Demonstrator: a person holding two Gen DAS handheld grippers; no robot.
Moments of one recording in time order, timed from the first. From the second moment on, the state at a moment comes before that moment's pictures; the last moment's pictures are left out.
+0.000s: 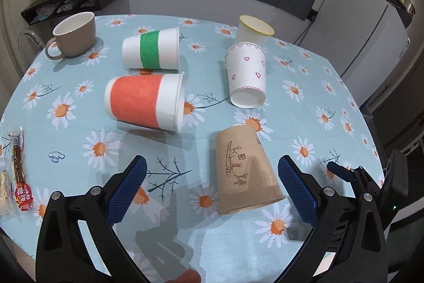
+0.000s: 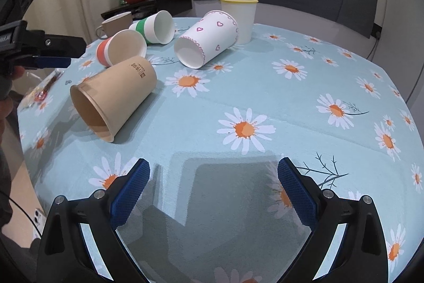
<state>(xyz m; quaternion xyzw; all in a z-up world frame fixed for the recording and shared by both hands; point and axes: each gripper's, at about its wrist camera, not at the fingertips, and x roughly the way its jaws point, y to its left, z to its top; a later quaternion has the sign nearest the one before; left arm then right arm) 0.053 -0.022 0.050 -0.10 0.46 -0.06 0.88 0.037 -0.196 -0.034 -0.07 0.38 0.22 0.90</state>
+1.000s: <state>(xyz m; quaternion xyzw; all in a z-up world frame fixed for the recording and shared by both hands) 0.125 -0.056 0.031 -0.06 0.57 -0.07 0.81 0.038 -0.201 -0.033 -0.03 0.38 0.27 0.88</state>
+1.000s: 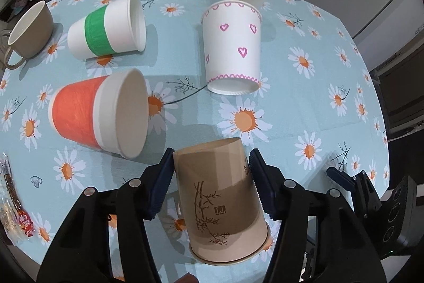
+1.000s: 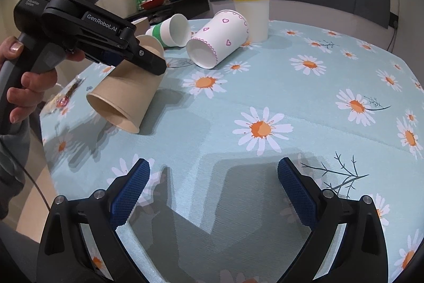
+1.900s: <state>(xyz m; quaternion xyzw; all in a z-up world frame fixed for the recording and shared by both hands) 0.057 -0.073 0.051 0.04 0.39 -0.01 0.92 0.040 -0.202 -0.033 -0.03 0.38 0.25 0.89</state>
